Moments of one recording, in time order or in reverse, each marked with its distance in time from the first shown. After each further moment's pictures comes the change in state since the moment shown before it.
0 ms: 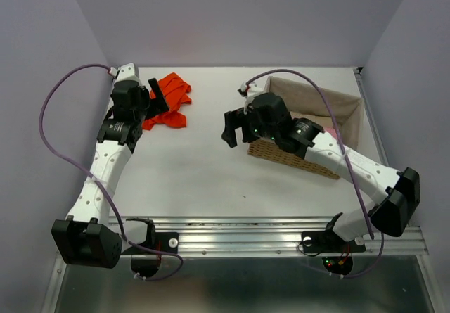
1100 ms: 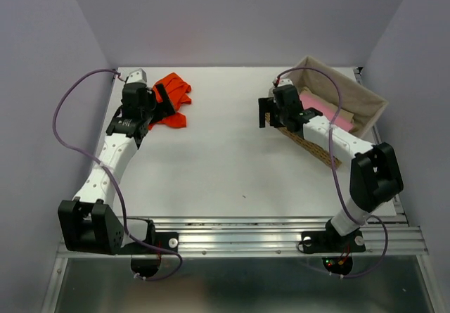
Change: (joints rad) left arm 0.000 0.074 -0.058 0.056 0.067 -0.063; right arm -0.307 0.212 -0.140 0.140 0.174 -0.058
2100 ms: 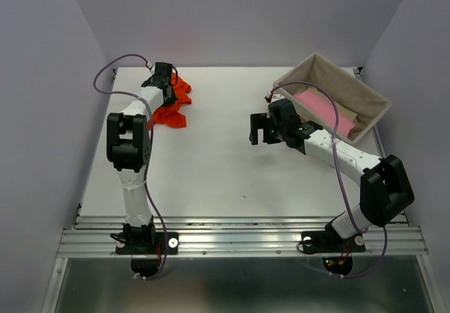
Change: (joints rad) left arm 0.001 0.850 0.586 -0.068 -0.160 0.023; right arm 0.079 -0.106 -0.129 -0.003 -0.150 0.094
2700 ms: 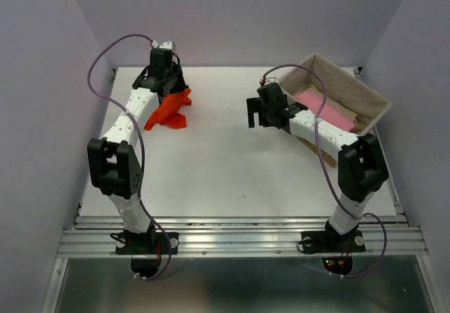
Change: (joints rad) left arm -0.076 -0.308 -0.049 -0.030 0.226 0.024; right arm -0.027 0.214 0.253 -0.084 0.200 -0.061
